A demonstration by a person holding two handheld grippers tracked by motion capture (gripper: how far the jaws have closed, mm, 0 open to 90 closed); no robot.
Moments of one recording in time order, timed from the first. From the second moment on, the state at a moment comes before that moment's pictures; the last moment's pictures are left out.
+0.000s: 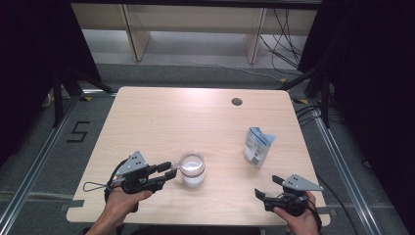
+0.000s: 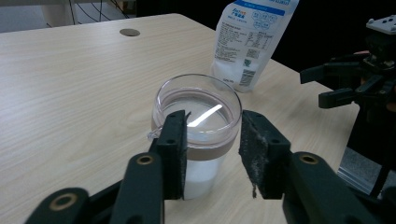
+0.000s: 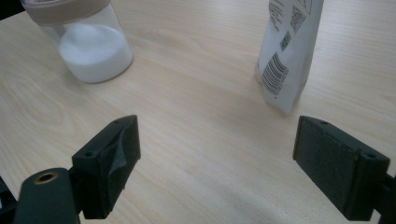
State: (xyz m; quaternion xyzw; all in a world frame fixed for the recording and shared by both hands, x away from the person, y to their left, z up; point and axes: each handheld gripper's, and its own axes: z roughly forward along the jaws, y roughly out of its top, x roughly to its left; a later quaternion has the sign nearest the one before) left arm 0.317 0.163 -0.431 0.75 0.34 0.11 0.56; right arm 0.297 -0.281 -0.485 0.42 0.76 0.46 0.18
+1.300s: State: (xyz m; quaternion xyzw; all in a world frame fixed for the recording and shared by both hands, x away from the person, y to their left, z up) left arm 0.289 0.172 -0.441 0.77 0.33 0.11 0.54; right arm 0.296 -0.281 -0.484 0.41 0.77 0.46 0.18
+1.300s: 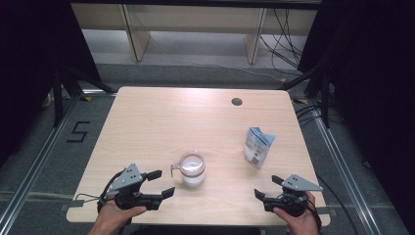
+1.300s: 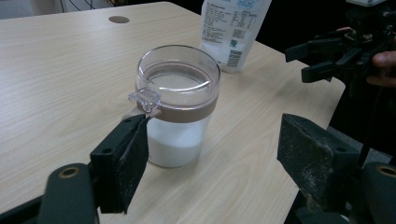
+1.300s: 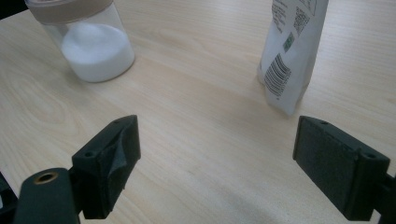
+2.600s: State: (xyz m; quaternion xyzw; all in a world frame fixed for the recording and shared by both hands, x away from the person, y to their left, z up) left arm 0.272 0.177 -0.477 0.80 0.32 0.13 0.49; right arm 0.294 -0.276 -0.484 0.41 0.77 0.46 0.17
